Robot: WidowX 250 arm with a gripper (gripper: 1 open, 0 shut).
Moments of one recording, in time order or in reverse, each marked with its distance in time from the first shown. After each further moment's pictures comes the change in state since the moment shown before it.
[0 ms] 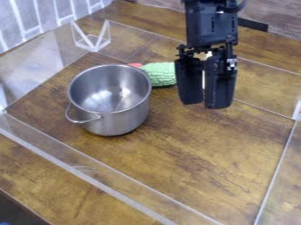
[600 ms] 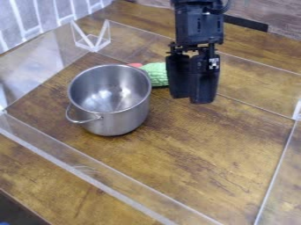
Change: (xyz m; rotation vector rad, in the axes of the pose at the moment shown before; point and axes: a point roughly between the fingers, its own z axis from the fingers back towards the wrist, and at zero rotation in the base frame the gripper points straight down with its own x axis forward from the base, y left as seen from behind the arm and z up) arm -0.003 0.031 0.003 0.036 -0.006 -0.016
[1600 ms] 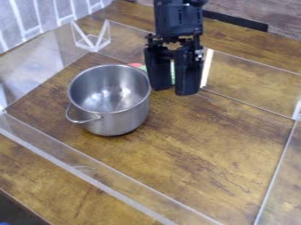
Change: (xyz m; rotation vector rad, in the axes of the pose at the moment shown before) arm -0.016 0.004 0.011 0.032 -0.041 0.185
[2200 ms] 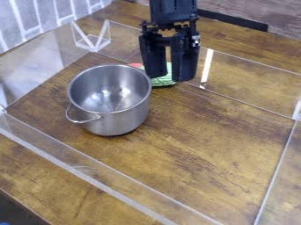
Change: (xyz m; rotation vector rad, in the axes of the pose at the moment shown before) arm -0.001 0.010 0.012 0.022 -0.021 0.023
